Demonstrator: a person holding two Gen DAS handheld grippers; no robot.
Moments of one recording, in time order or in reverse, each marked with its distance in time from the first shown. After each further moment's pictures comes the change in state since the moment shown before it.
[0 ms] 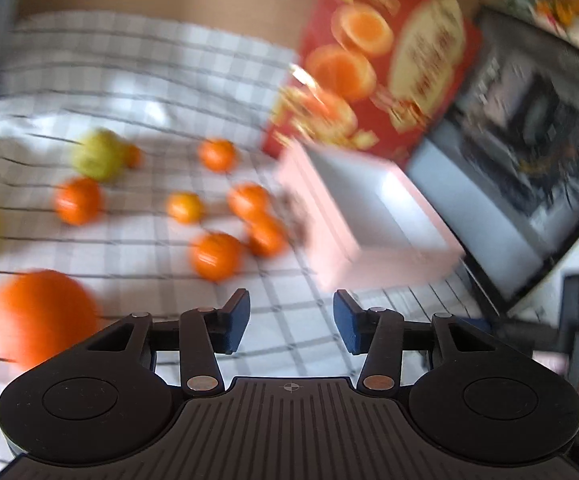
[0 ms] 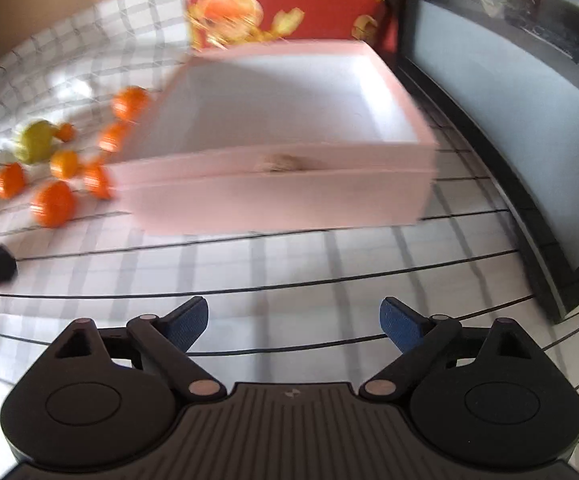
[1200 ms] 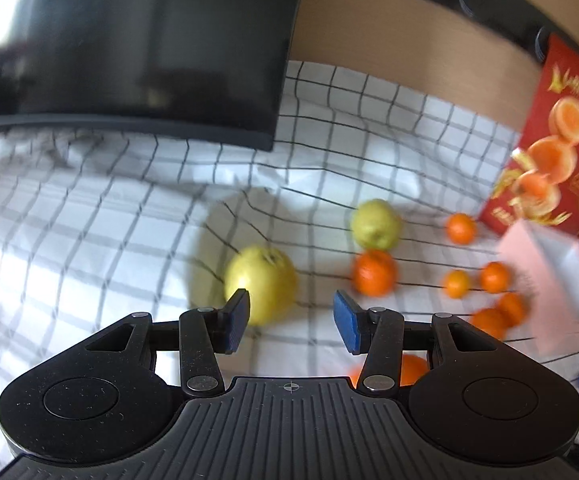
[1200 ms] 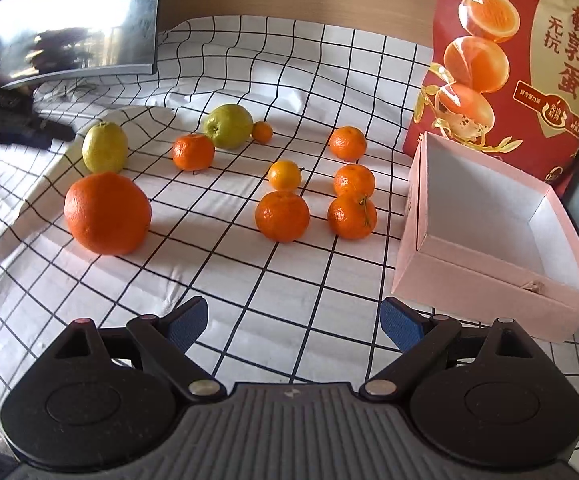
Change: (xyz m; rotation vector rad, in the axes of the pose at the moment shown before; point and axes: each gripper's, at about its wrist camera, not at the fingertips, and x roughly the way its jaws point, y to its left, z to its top) left arm -0.048 0.142 0.046 -0.058 -0.070 0.428; right arm -0.015 0.147 -0.008 -0.377 -0.107 0.136
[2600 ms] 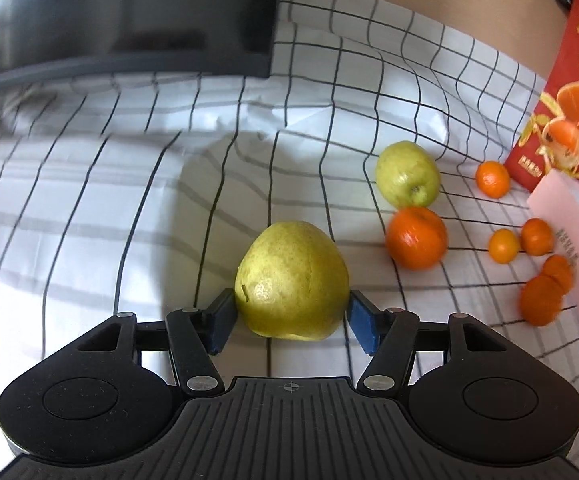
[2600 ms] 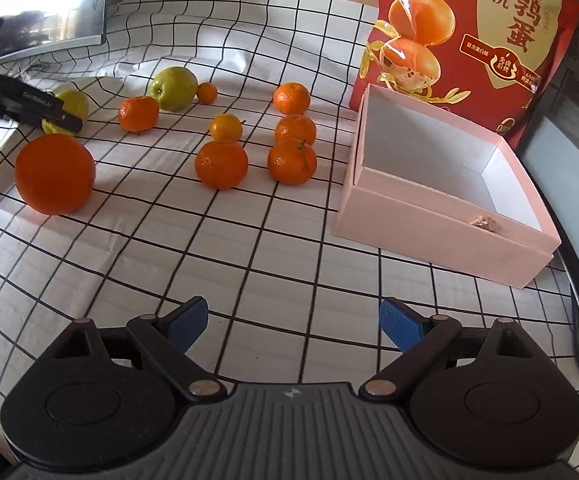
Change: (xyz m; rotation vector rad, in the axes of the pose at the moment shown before) left arm 0.072 0.019 -0.011 0.010 0.131 -0.065; right arm -0.004 -0.025 -0.021 0.059 0.078 -0.105
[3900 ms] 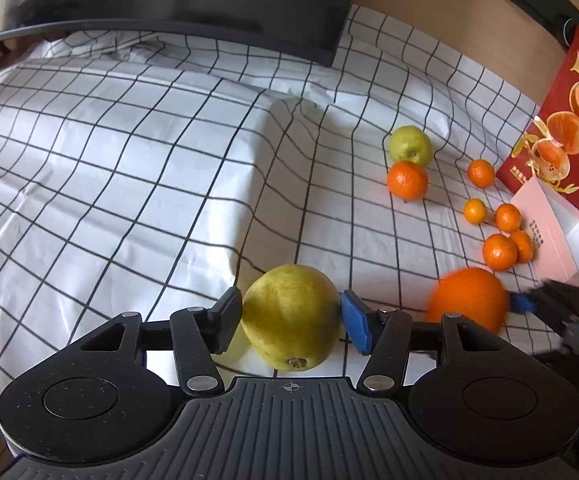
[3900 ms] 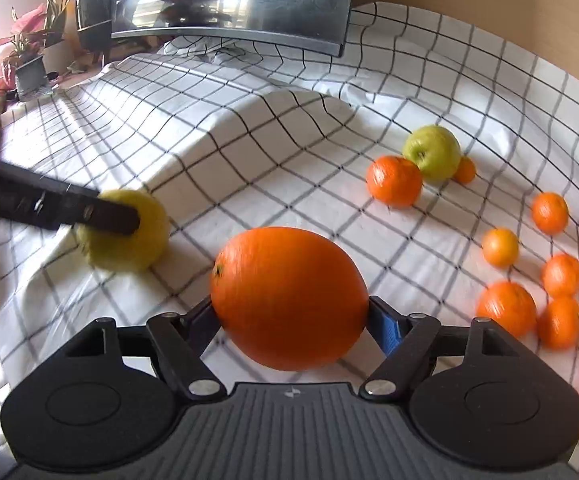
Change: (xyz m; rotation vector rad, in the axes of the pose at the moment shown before) left arm -0.105 0.003 -0.082 -0.165 -0.012 0.073; right arm 0.035 0.128 0.056 -0.322 -0.027 0.426
